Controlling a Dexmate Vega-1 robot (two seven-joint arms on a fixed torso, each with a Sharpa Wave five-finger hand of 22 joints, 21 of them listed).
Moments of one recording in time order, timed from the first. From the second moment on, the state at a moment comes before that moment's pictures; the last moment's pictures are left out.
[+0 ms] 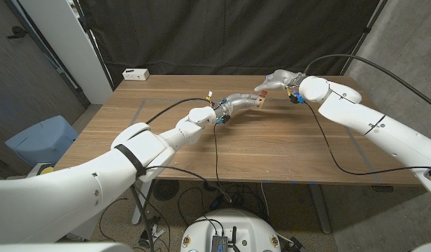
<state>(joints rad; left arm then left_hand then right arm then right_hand) 0.22 0.00 0.76 -0.36 -0.34 -0.49 -0.40 0.85 0.05 0.32 -0.15 0.19 0.84 -0.23 0.19 0.19 0.81 -0.20 0.21 0.36 0.41 -0.04 0.20 0.18 0.06 0.21 0.19 0.17 -0.50 -0.85 -0.67 -1.88 -0.12 -0.56 0.18 0.72 -0.08 0.18 -0.07 0.19 0.66 -0.03 0.47 0.23 0.12 0.01 0.19 0.20 0.03 0.06 0.22 0.20 0.22 0.04 0.19 0.17</state>
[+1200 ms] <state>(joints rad) 0.22 0.00 0.75 -0.37 -0.34 -0.49 -0.40 0.85 0.05 0.32 -0.16 0.19 0.83 -0.22 0.19 0.19 0.81 -0.20 0.21 0.36 0.41 -0.04 0.20 0.18 0.06 0.21 0.19 0.17 -0.46 -0.92 -0.65 -1.89 -0.05 -0.48 0.35 0.78 -0.05 0.24 -0.14 0.21 0.49 -0.04 0.35 0.21 -0.07 -0.01 0.18 0.20 -0.09 0.11 0.19 0.20 0.10 0.06 0.18 0.17</state>
